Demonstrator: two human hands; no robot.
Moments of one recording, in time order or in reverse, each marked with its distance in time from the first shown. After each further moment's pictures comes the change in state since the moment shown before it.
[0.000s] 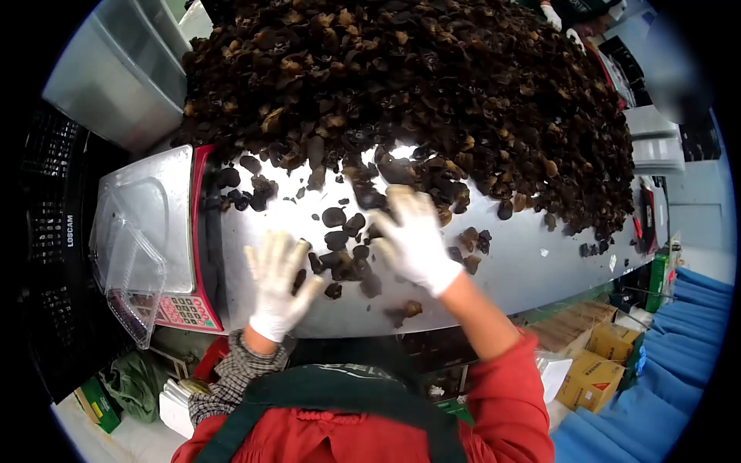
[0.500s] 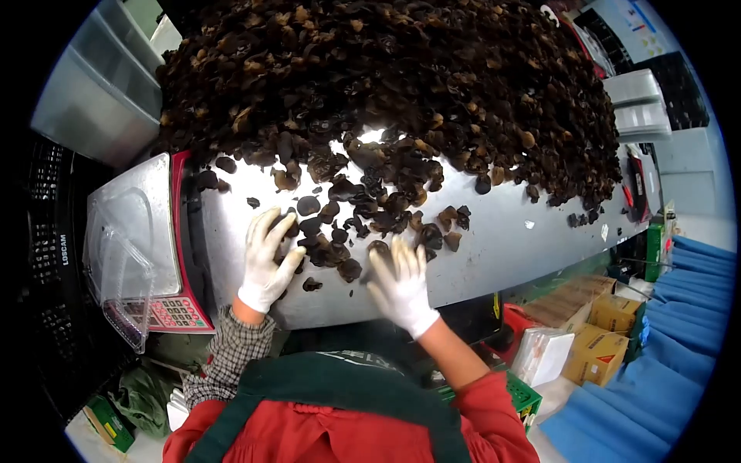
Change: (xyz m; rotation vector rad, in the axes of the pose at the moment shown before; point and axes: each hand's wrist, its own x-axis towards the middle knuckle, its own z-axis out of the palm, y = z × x) left_hand 0.042 0.003 -0.001 -0.262 0.066 0.135; right_hand -0.118 -0.045 0.040 0.025 0.138 0.204
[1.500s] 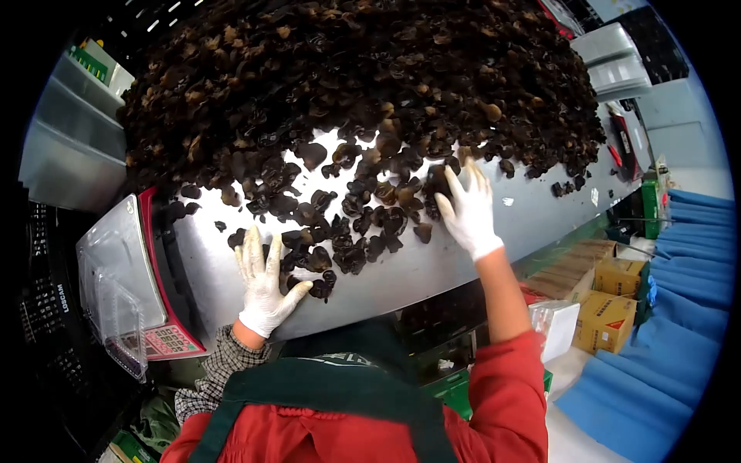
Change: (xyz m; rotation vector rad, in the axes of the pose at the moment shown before) left_hand -0.016 0.028 0.031 0.170 -0.247 -0.010; right_hand 0.035 0.167 -0.072 -0.315 0.125 0.241
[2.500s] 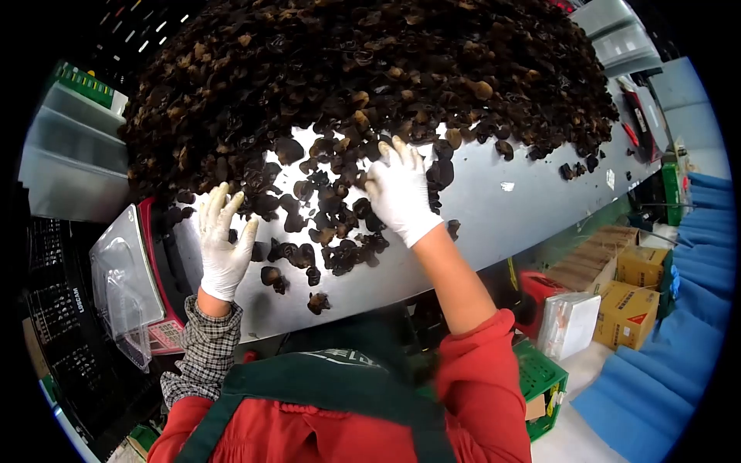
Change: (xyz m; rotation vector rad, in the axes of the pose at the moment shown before) left_hand 0.072 0.006 -0.035 0.119 0.249 0.046; right_hand 0.038 -0.070 0.018 0.240 0.014 -0.023
